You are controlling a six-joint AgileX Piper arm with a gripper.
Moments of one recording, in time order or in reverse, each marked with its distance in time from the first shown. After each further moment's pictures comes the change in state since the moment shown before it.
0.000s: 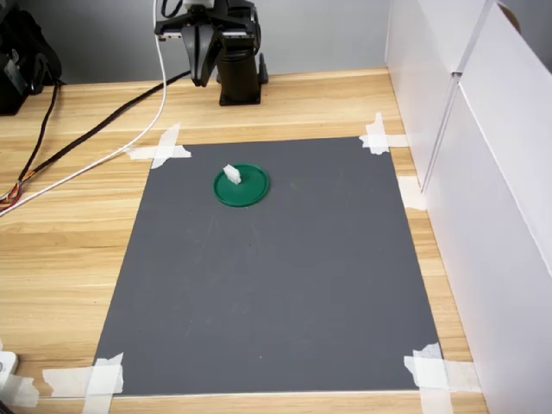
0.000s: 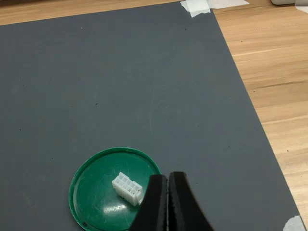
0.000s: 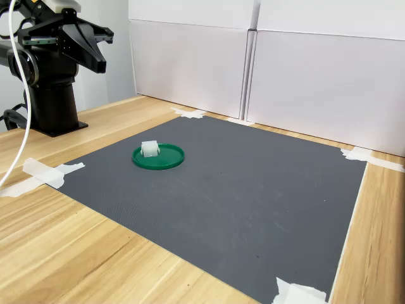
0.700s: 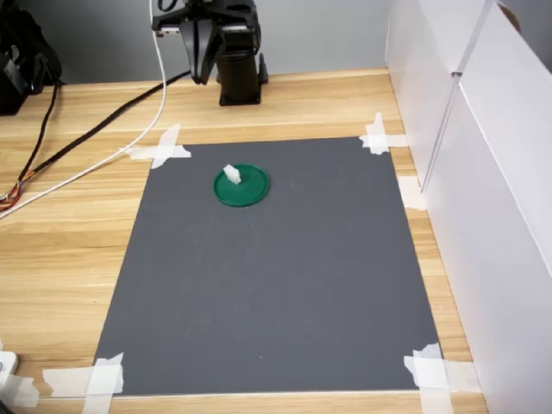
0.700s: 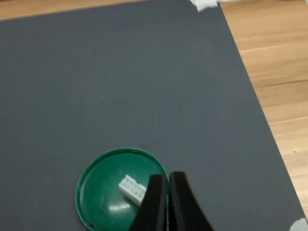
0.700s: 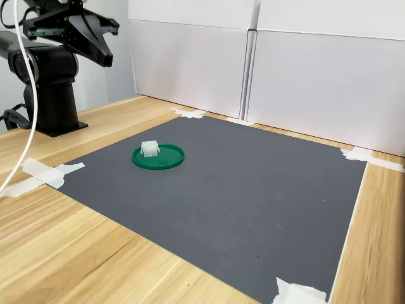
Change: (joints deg) arm 0.0 6.6 -2.5 0.7 -1.5 0.0
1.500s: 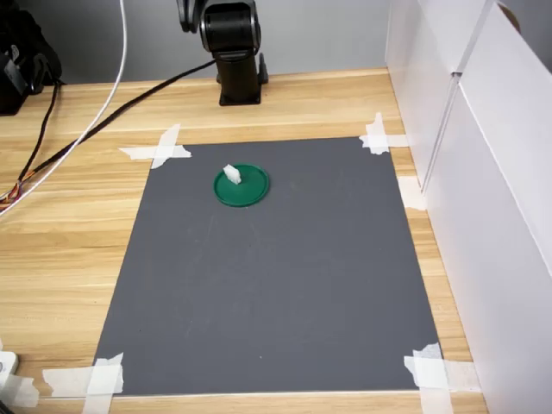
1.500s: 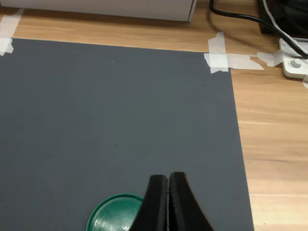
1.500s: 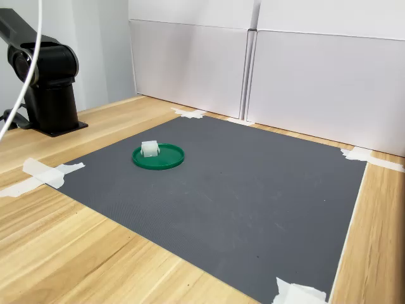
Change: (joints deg) arm 0.0 17.3 -24.5 9.2 8.7 -19.4
